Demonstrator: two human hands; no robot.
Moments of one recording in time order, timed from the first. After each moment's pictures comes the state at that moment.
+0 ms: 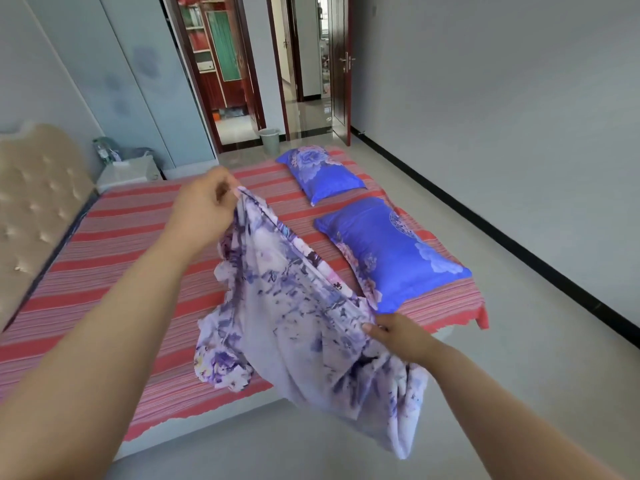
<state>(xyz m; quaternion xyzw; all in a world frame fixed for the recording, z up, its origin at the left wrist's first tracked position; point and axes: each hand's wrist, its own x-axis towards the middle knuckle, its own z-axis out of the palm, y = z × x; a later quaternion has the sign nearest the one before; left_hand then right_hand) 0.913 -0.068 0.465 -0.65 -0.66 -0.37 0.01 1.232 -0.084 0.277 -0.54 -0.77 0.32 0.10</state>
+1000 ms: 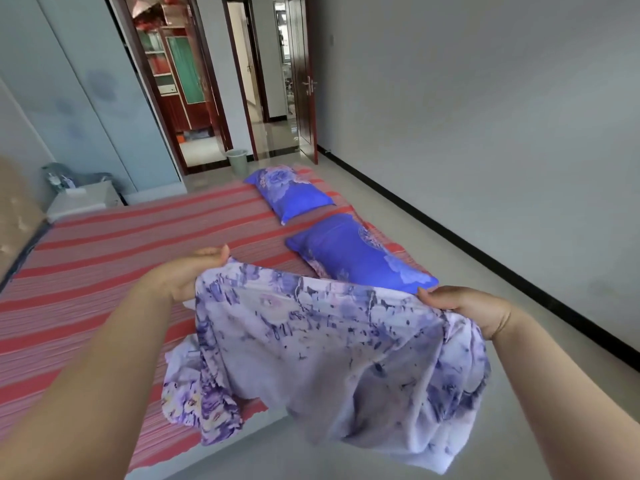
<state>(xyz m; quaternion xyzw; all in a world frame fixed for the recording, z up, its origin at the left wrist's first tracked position) 0.917 -0.039 0.414 -0.45 -0.59 -0.37 -0.56 1.346 -0.082 0.374 -0.44 -0.48 0.73 0.20</state>
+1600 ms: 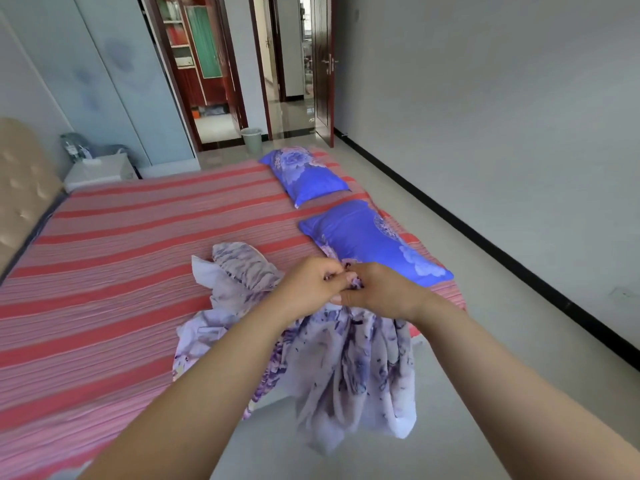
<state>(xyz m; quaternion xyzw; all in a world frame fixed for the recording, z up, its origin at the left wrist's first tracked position) 1.042 -0.071 0.384 -0.73 -0.53 -0.29 -0.31 1.202 -0.063 0.387 -0.45 -0.79 0.36 0.18</state>
